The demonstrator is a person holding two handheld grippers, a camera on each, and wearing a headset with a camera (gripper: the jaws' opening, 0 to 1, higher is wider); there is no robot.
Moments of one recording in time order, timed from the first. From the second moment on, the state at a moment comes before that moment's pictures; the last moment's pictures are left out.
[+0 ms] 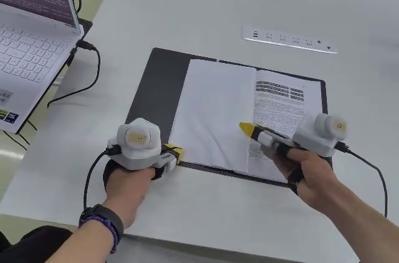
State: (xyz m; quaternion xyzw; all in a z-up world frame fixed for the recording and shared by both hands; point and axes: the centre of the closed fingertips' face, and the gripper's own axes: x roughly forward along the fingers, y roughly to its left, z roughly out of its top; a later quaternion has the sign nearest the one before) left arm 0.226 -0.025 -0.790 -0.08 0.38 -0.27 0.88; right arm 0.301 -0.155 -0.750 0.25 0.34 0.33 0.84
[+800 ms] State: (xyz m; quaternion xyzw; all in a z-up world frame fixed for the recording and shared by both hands) left arm 0.229 -0.025 -0.793 -0.08 0.39 -0.27 0.88; right arm 0.335 -0.167 -0.776 0.27 0.34 0.28 0.86
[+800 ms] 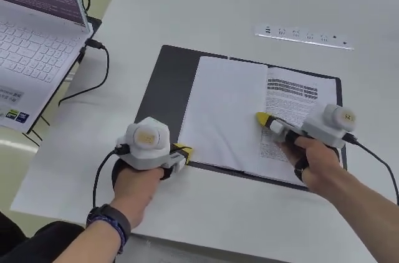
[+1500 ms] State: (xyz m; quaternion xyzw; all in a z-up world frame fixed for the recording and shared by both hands) left arm 0.228 -0.026 -0.793 -0.07 0.39 -0.27 0.88; right arm 0.374 -0.163 -0.774 0.27 0.31 0.27 0.87
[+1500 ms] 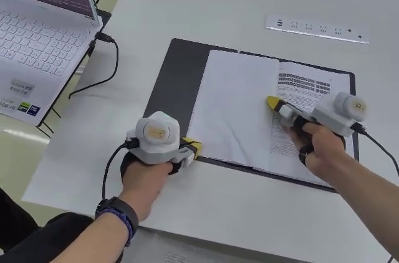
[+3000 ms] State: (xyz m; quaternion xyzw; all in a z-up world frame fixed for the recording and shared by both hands) left arm 0.230 -0.025 -0.793 -0.08 0.39 -0.27 0.88; right arm 0.463 -0.158 -0.760 0.33 0.28 0.19 0.88
